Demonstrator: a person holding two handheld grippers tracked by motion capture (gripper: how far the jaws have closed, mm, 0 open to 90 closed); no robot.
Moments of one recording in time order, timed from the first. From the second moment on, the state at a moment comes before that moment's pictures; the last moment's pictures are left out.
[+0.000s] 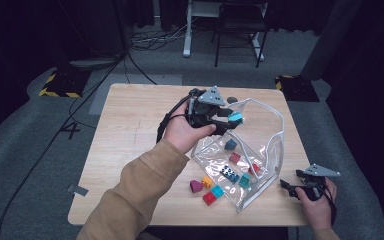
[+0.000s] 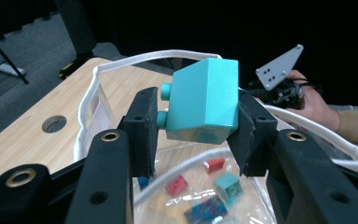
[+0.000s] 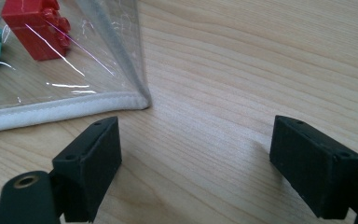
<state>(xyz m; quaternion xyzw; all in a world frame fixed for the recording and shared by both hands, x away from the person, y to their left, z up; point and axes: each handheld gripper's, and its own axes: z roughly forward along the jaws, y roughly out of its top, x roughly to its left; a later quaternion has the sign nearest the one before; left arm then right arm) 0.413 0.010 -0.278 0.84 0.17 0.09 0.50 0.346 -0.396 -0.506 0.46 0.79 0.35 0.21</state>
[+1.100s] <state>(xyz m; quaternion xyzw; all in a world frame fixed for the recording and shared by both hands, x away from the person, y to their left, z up) 0.472 -0.058 -0.322 0.83 0.20 0.09 0.51 0.347 -0.396 -0.506 0.46 0.79 0.35 0.21</state>
